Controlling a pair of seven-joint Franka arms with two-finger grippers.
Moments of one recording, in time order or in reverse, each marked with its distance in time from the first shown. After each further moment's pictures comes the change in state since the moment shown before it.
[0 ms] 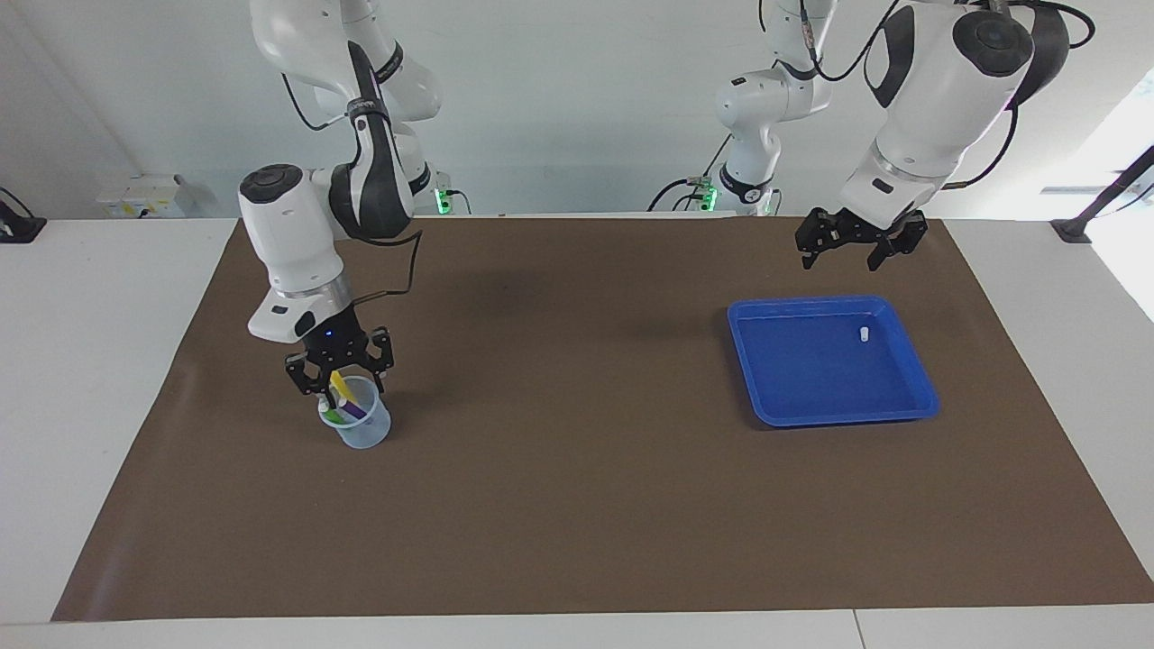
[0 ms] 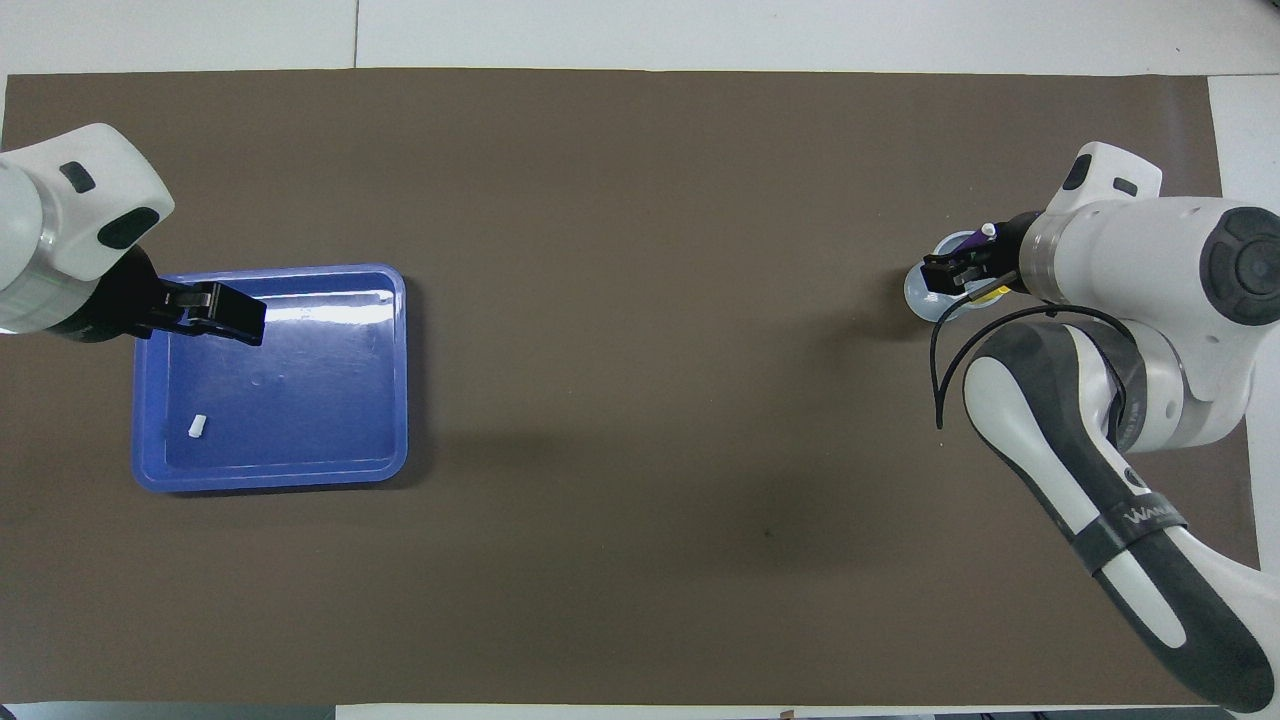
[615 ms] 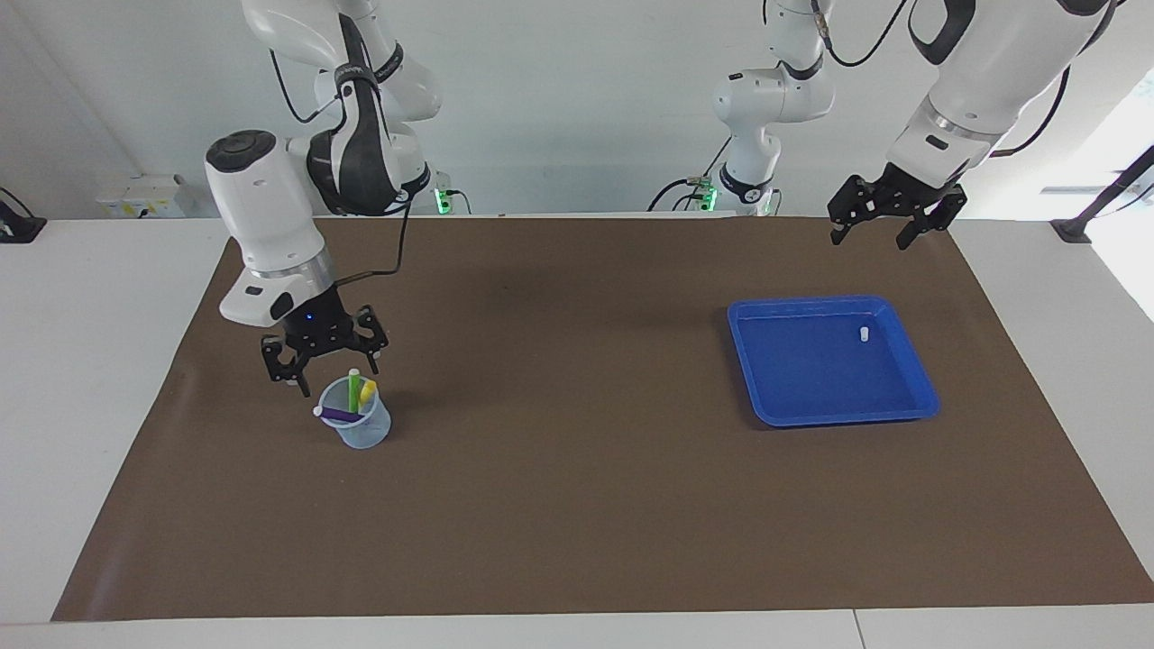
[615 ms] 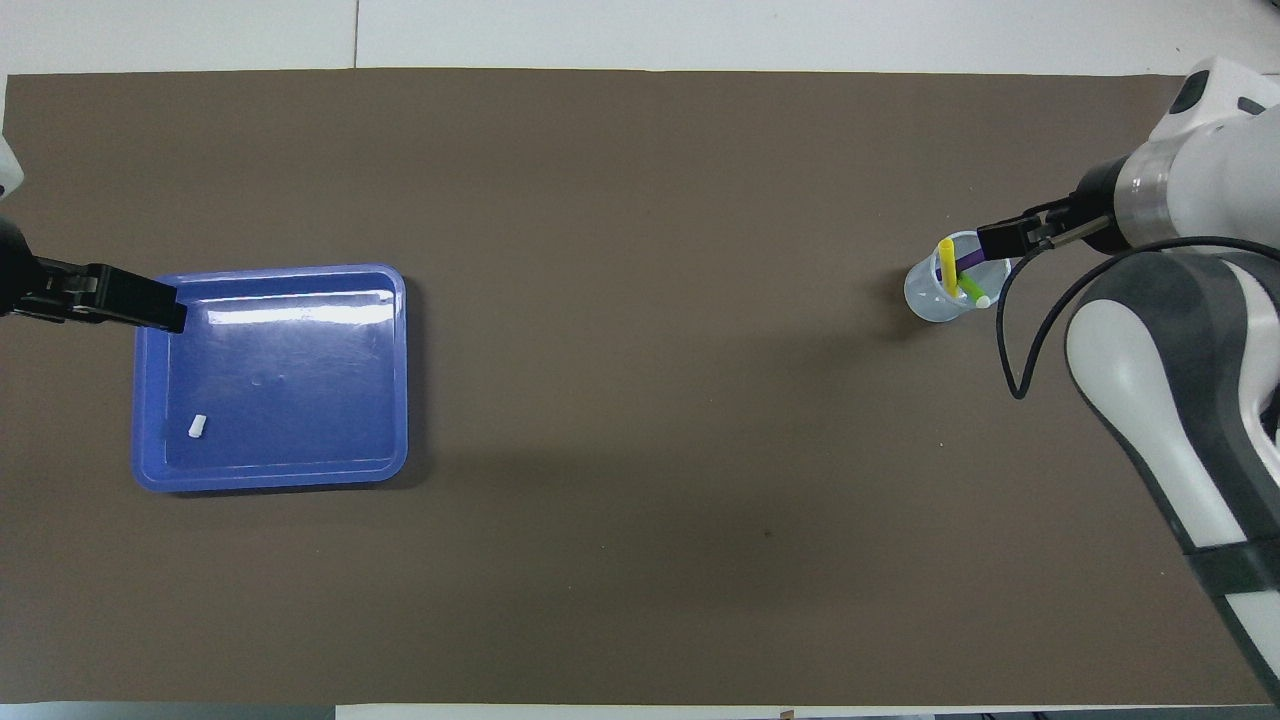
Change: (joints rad) left arm -0.083 0.005 0.125 0.149 -0.013 -0.118 0.076; right arm -0.007 -0.058 -0.015 0.265 0.000 -0.438 0.111
